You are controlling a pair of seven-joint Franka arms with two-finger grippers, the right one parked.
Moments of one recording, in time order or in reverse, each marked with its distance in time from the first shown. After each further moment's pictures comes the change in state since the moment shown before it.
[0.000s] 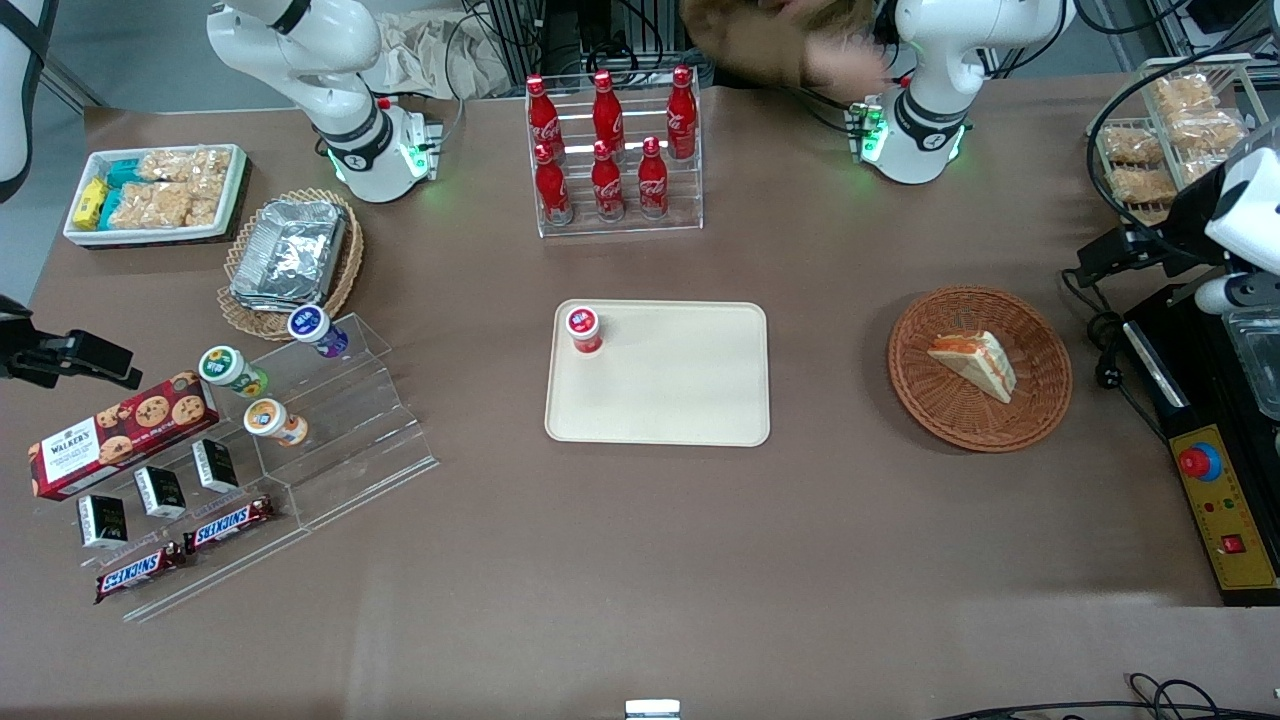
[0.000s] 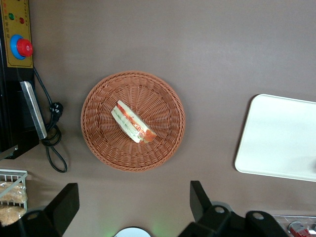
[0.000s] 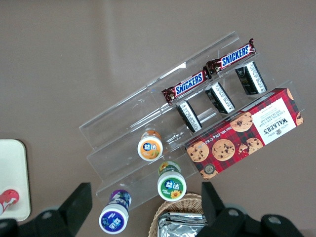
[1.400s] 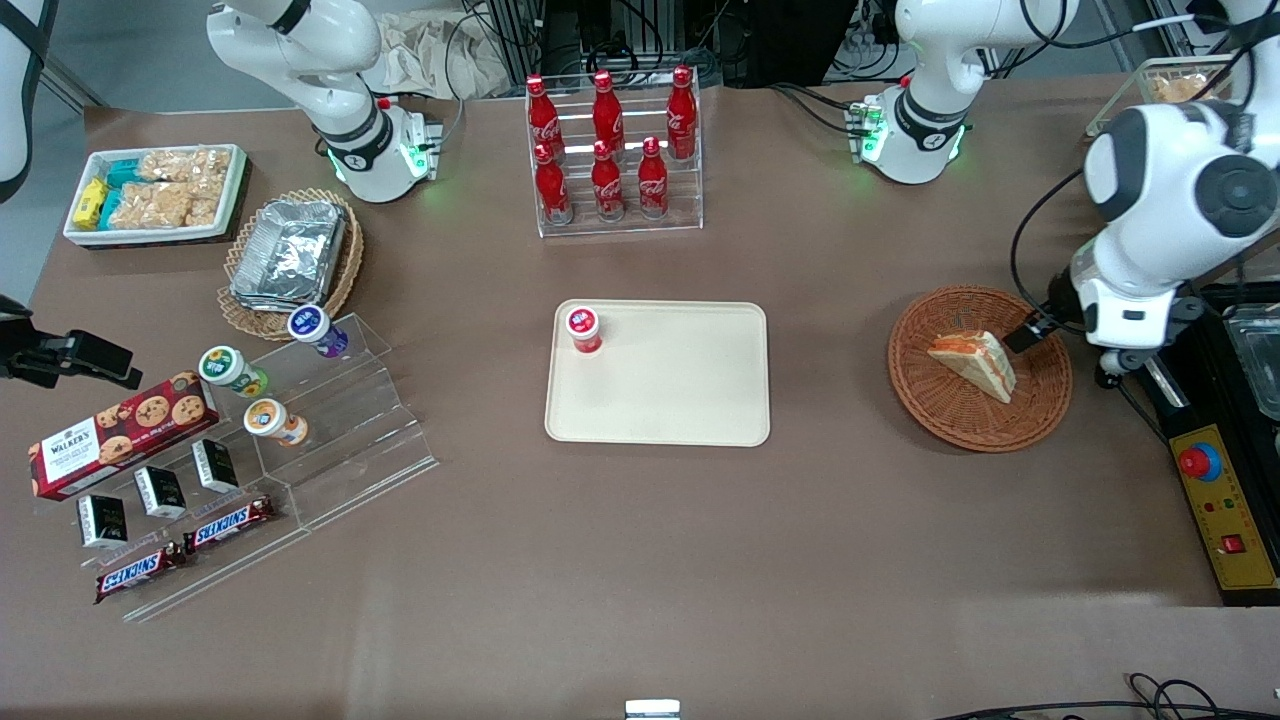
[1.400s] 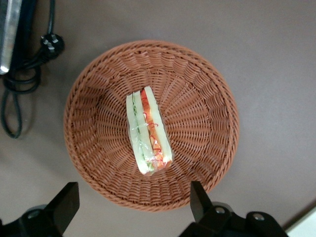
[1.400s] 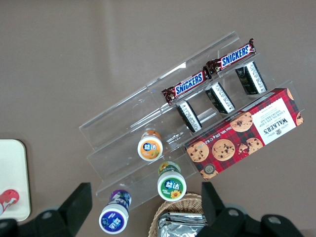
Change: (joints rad) arm -0.004 -0.056 0.015 -0.676 0.093 0.623 -0.560
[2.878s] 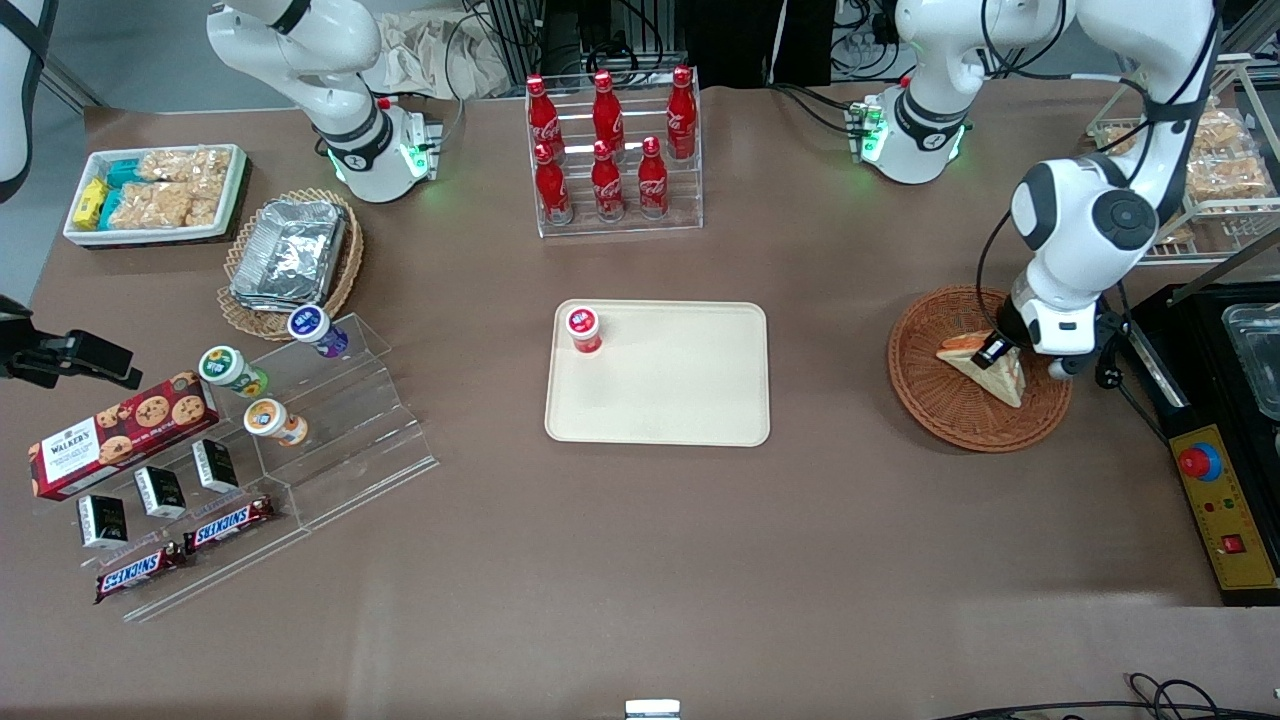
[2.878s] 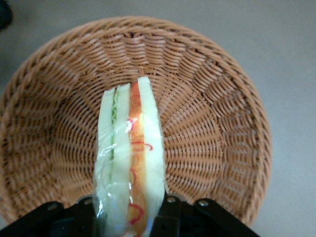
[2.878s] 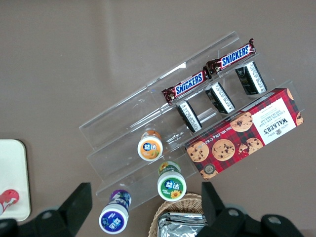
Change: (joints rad) arm 0.002 0.086 0.027 -0.220 -0.041 0.430 -0.036
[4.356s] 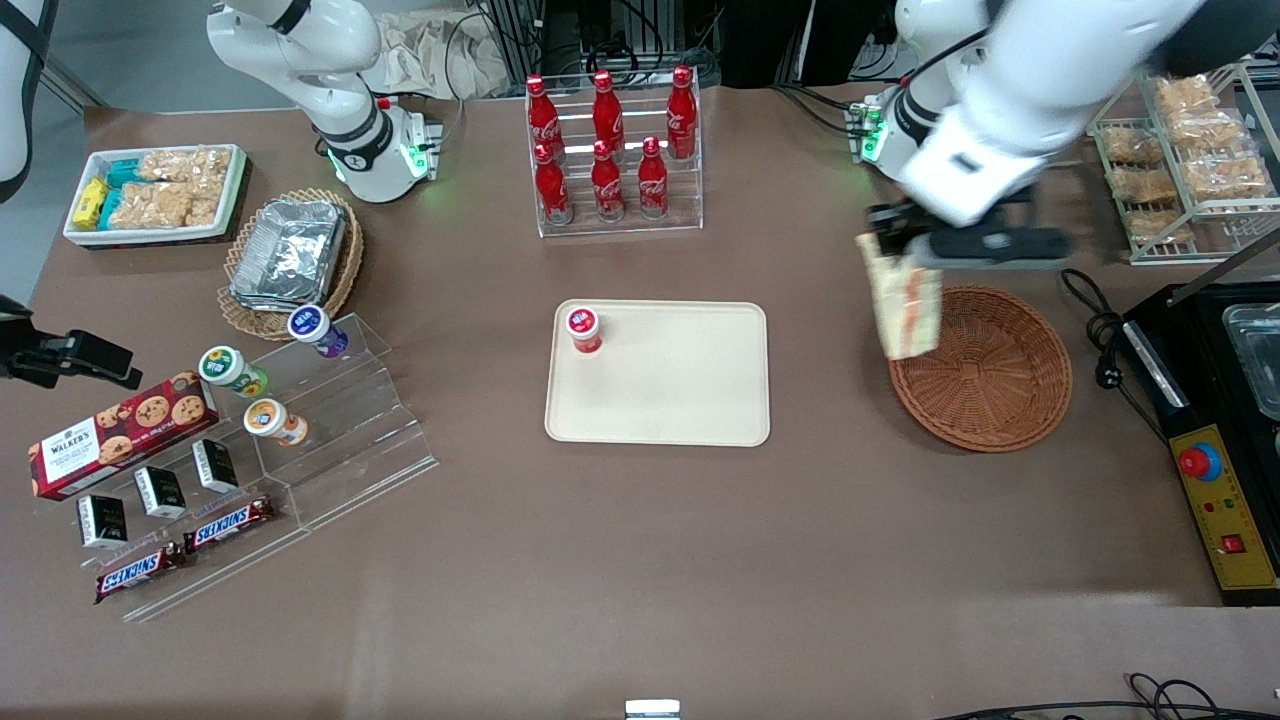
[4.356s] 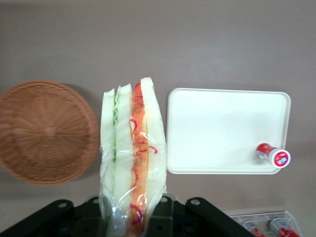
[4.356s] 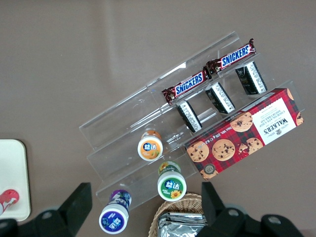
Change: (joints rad) arm -0.022 -0.014 -0.495 0.827 -0.064 -0.852 0.252
